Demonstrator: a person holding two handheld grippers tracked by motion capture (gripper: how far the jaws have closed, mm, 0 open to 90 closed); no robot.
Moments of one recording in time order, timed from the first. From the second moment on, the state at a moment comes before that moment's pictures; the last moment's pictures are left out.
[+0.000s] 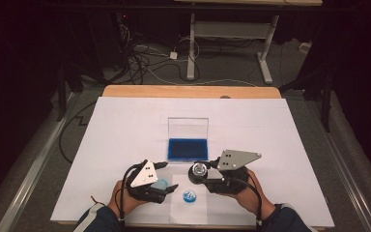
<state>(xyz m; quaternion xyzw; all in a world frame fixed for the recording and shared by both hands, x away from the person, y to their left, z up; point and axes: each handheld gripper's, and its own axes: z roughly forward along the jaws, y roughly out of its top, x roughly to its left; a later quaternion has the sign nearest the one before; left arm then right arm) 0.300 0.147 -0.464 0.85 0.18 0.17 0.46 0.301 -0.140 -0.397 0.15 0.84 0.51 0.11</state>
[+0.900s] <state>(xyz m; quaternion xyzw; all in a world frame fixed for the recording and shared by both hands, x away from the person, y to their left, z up) 0.280 0.216 -0.472 0.83 0.25 0.23 0.44 0.303 -0.173 -0.391 0.18 0.83 0.51 0.15</state>
